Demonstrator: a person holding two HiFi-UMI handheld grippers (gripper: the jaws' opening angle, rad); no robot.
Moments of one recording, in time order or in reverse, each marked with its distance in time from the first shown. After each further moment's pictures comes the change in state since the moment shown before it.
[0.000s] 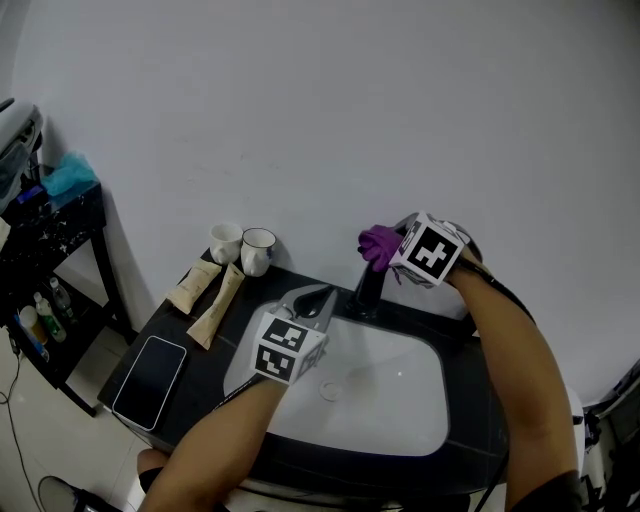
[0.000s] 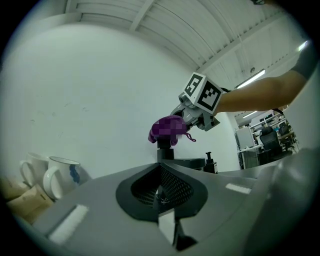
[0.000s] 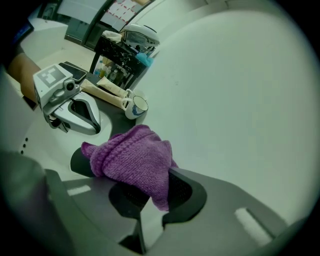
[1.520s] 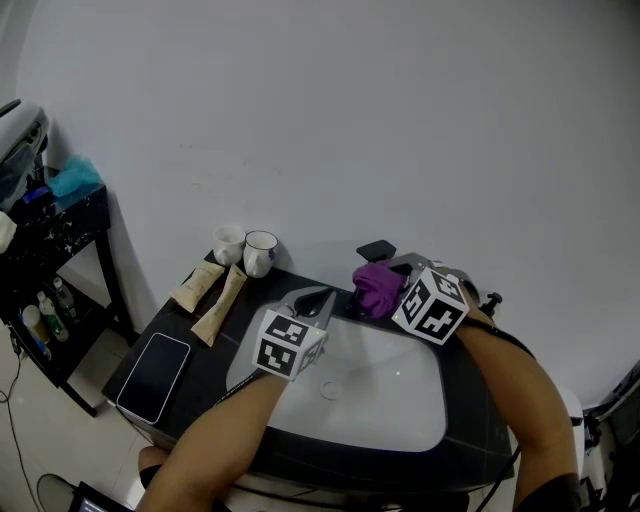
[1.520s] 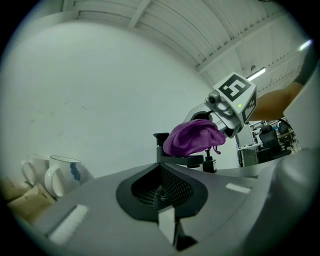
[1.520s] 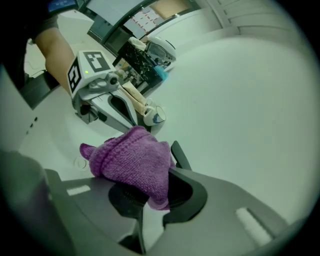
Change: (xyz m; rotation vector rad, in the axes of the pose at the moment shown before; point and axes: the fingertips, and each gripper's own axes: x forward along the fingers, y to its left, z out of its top) left arm -0.004 -0.007 -0.004 -0.014 0.036 -0.017; right arm -0.023 0.069 -0.010 -0.145 -0.143 -0.062
